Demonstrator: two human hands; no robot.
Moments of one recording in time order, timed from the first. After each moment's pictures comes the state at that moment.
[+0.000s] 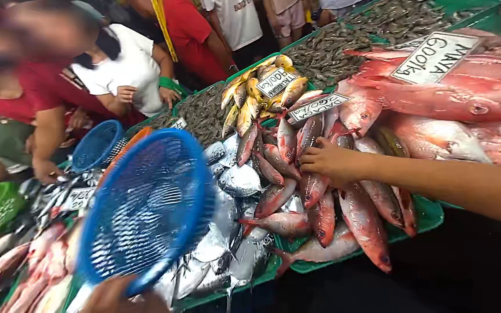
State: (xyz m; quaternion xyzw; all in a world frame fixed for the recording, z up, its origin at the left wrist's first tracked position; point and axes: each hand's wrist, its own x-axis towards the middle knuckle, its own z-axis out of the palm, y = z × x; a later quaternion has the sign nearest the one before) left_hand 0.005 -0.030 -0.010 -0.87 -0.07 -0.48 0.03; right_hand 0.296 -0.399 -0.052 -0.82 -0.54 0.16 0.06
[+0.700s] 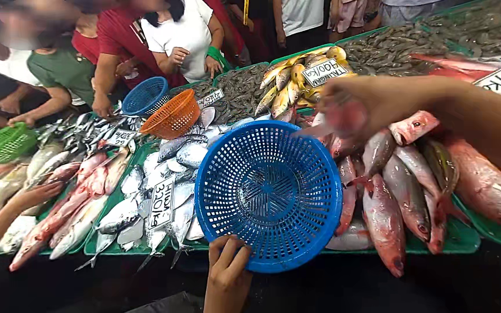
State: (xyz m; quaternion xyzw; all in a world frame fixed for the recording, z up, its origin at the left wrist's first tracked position) left_hand -0.022 -0.135 -0.071 -0.92 0.04 -0.36 -0.13; right_hand 0.308 -0.380 0.089 -0.70 -0.62 0.10 0.33
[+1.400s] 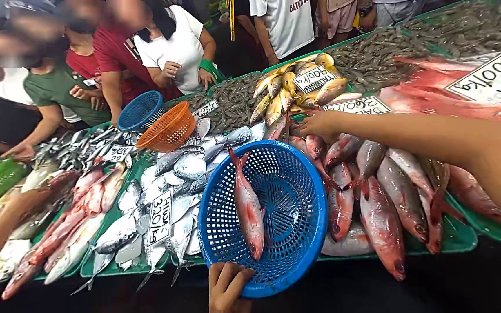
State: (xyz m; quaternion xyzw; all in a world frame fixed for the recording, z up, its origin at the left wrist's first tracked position) left_hand -0.044 -0.134 -0.085 -0.93 0.00 -0.32 -0.20; right_hand 0.399 -0.311 -0.032 -0.79 -0.57 0.16 -0.15
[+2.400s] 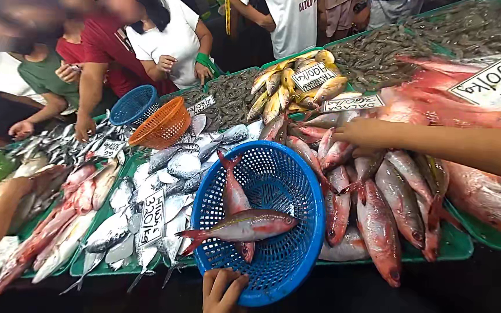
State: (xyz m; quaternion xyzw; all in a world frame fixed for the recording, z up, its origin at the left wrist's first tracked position) left_hand -0.045 -0.140 -0.091 -0.93 -0.01 -0.33 -0.19; right_hand 0.378 -0.412 -0.058 -0.84 -0.54 0.11 -0.03
